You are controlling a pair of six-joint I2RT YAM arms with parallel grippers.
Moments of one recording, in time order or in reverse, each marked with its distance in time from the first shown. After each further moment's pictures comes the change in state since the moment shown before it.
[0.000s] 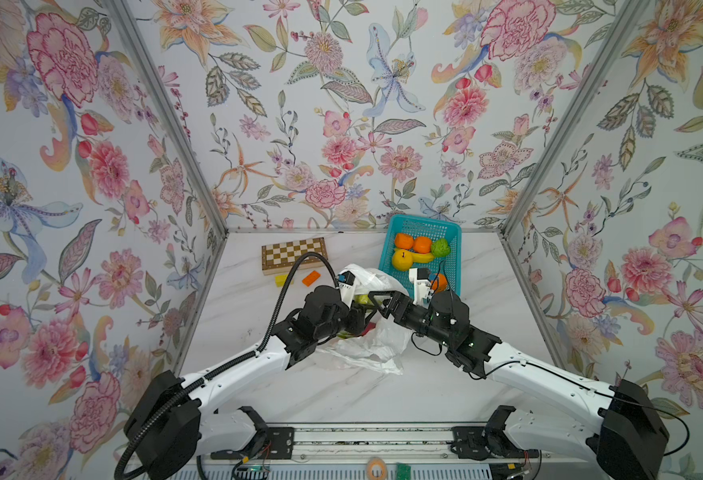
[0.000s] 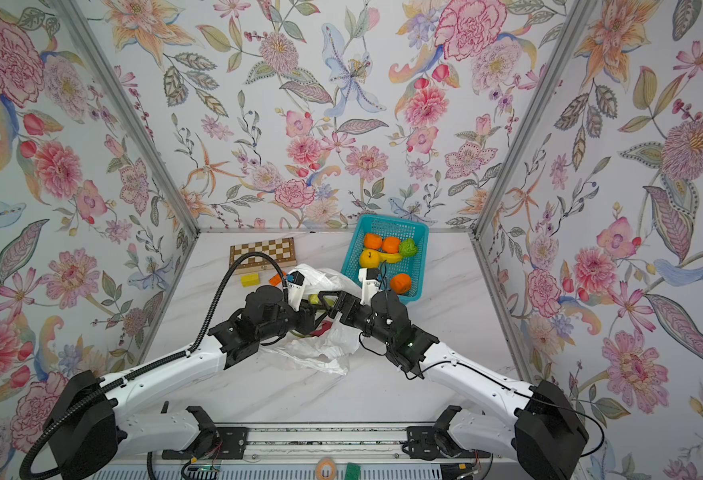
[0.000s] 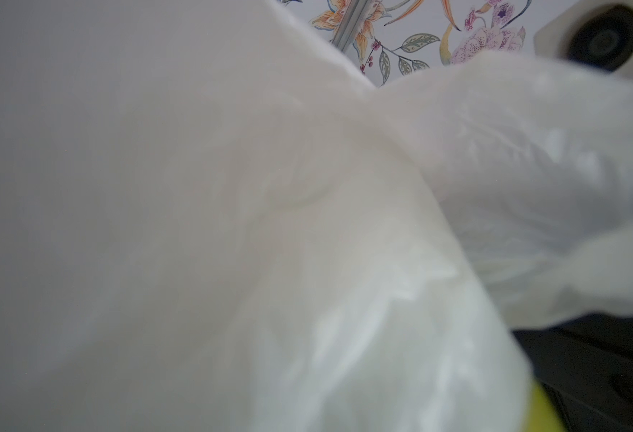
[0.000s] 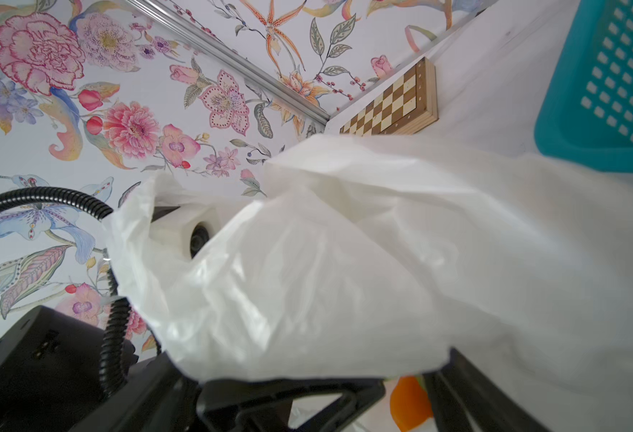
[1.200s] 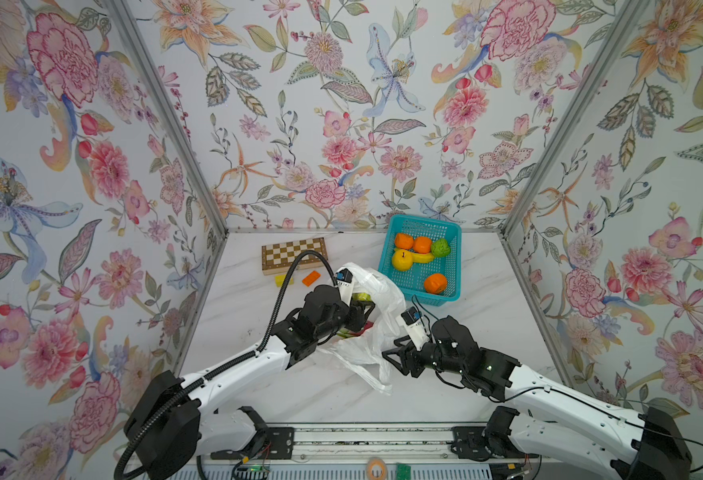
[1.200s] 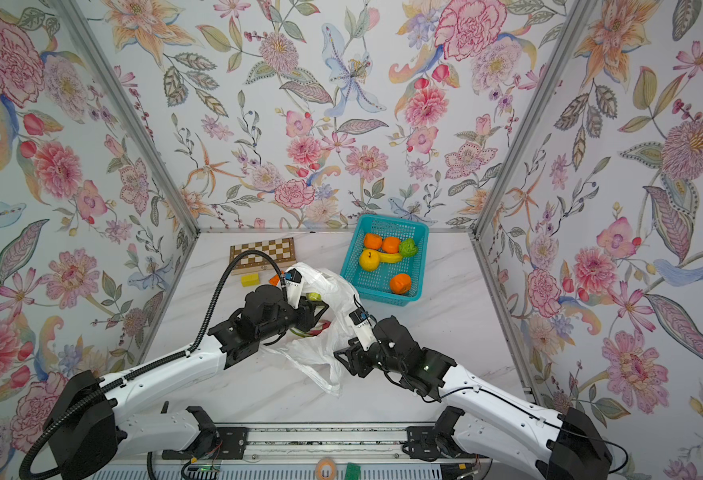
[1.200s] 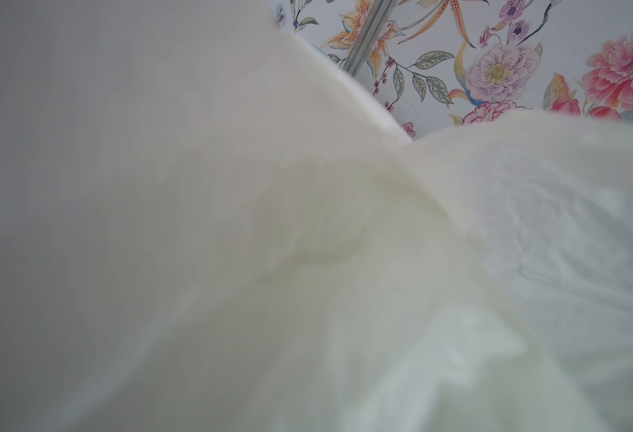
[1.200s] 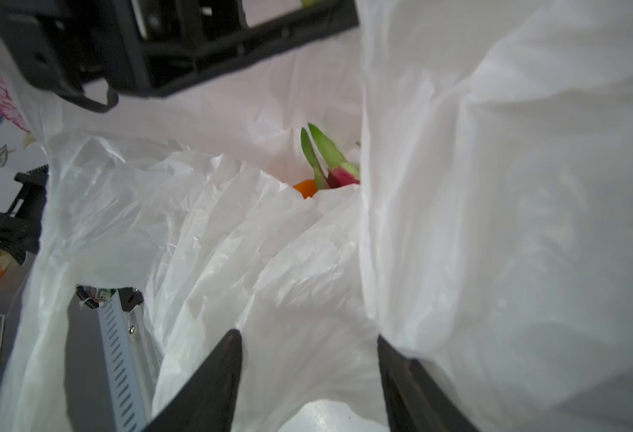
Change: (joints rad) left arm -0.003 0.000 0.008 -0.005 -0.068 0.003; right arm 0.089 -0.245 -0.143 -0.427 -0.060 -0.649
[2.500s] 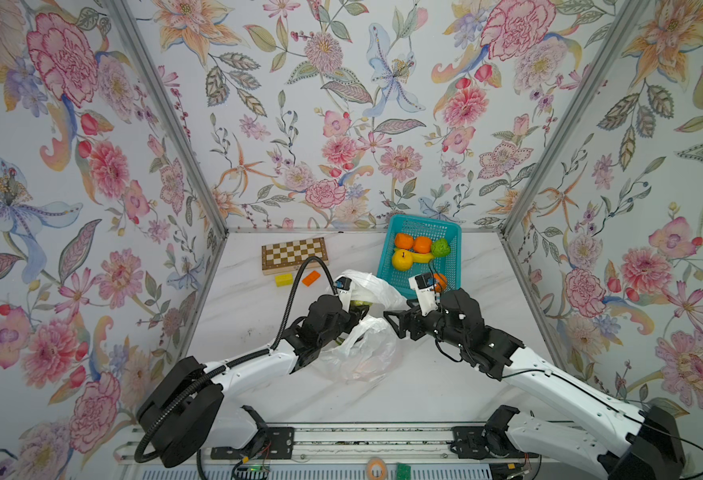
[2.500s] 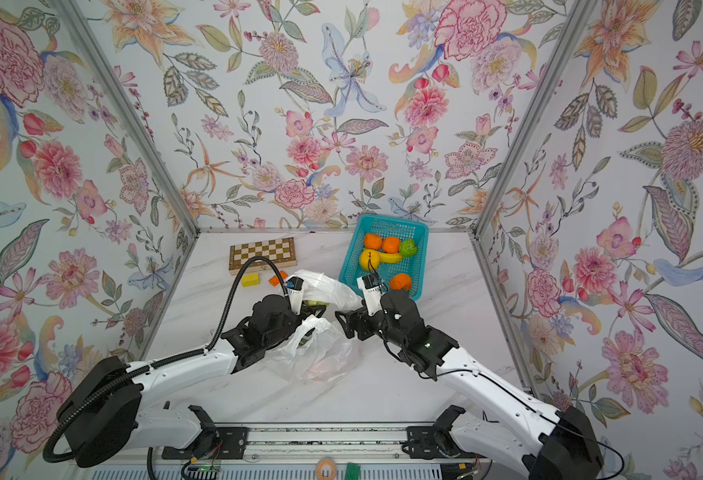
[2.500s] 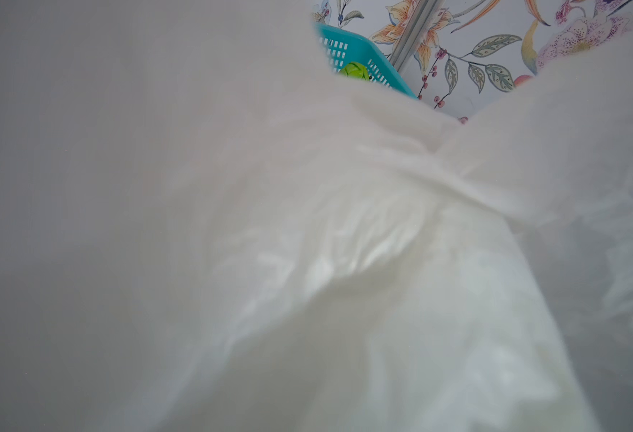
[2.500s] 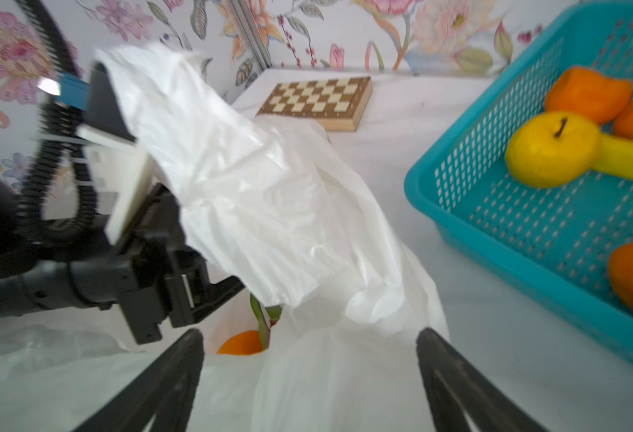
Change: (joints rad) left arm 0.000 0.085 -0.120 0.206 -0.138 0.050; right arm -0.145 0.040 0.179 0.029 0.101 -0.040
